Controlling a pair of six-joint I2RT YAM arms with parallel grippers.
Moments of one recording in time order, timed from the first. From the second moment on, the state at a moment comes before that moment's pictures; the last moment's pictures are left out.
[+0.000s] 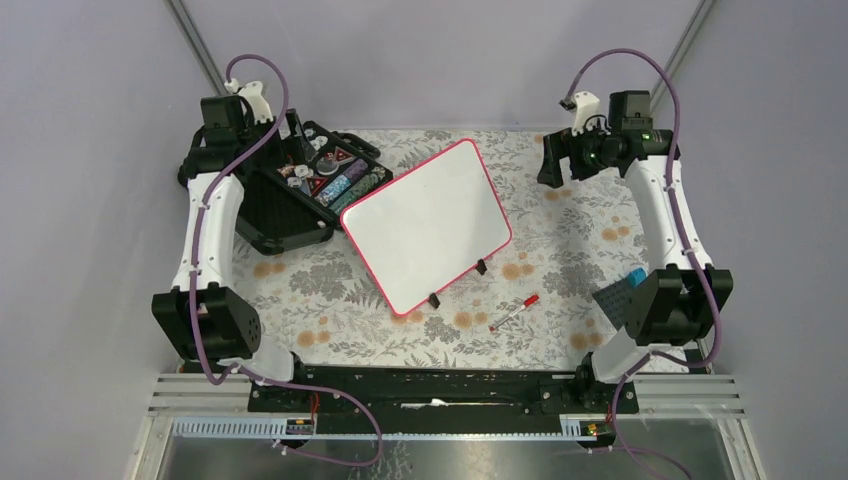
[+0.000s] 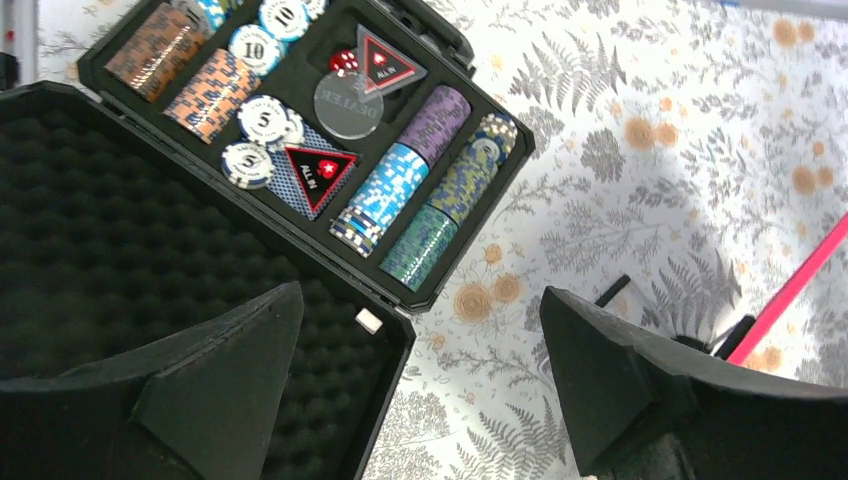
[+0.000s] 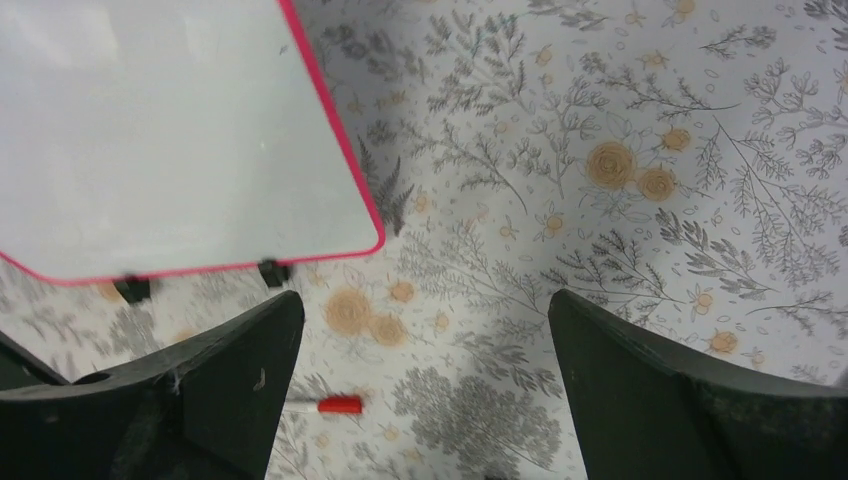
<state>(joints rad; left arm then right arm) 0.12 1.52 1.62 -0.69 0.30 -0.13 -0.01 1.64 1.69 -0.89 -0.46 -0.26</state>
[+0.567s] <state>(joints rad) 0.08 1.53 1.65 -0.79 0.47 -0.03 0.62 1.44 1.20 -1.04 -0.06 -0.74</state>
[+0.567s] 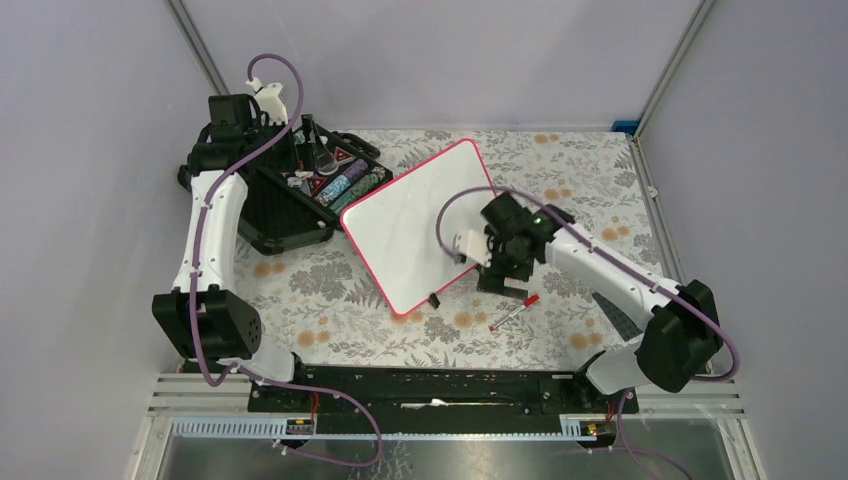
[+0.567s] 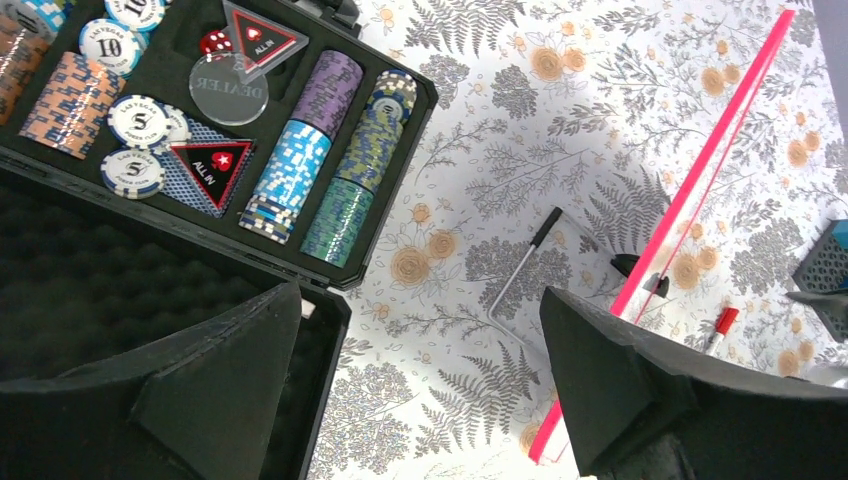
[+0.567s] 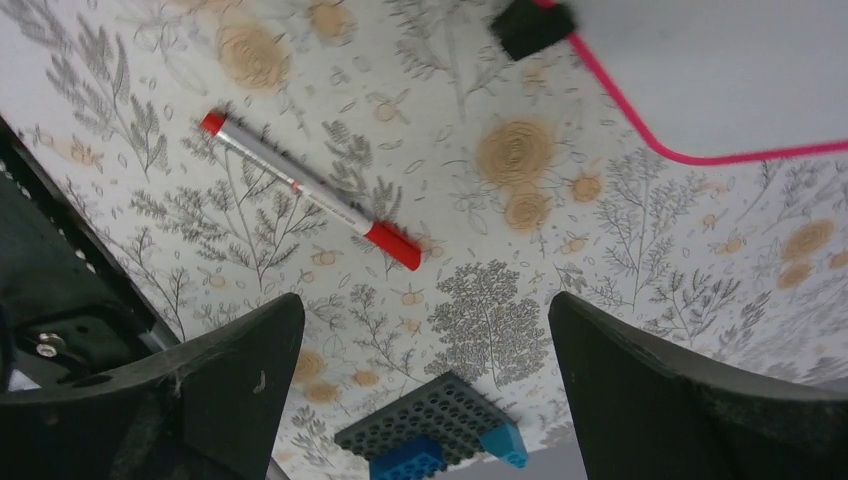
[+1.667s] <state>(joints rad) 0.07 1.53 1.65 -0.81 0.55 -0.03 0.99 1.57 0.82 -0.80 0.23 -0.81</state>
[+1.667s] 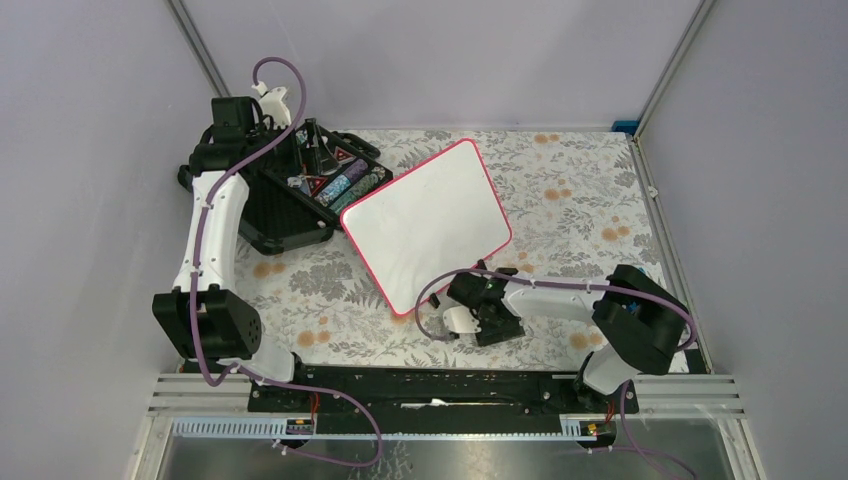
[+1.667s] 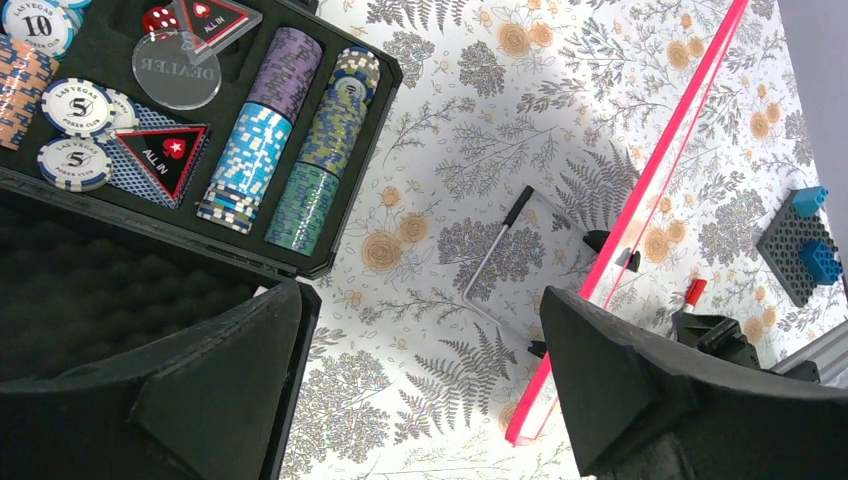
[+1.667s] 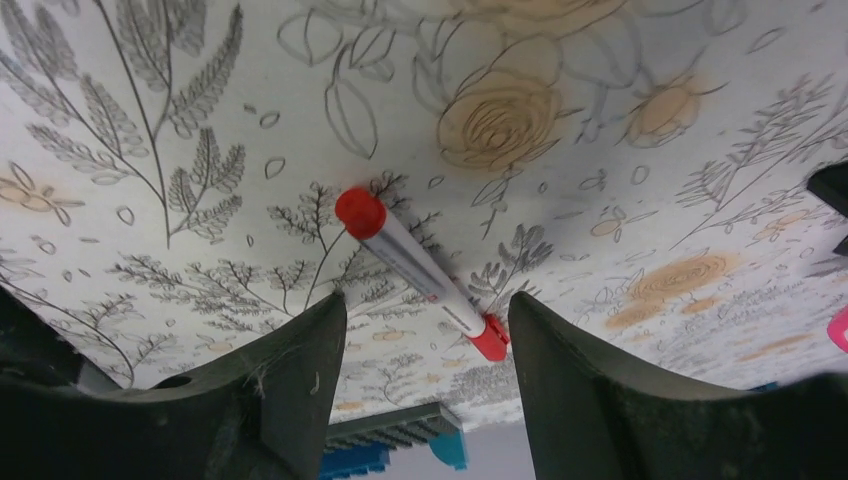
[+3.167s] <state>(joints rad) -0.23 1.49 1.82 -0.87 0.70 0.07 0.33 1.36 1.51 -0.61 -0.68 0.08</state>
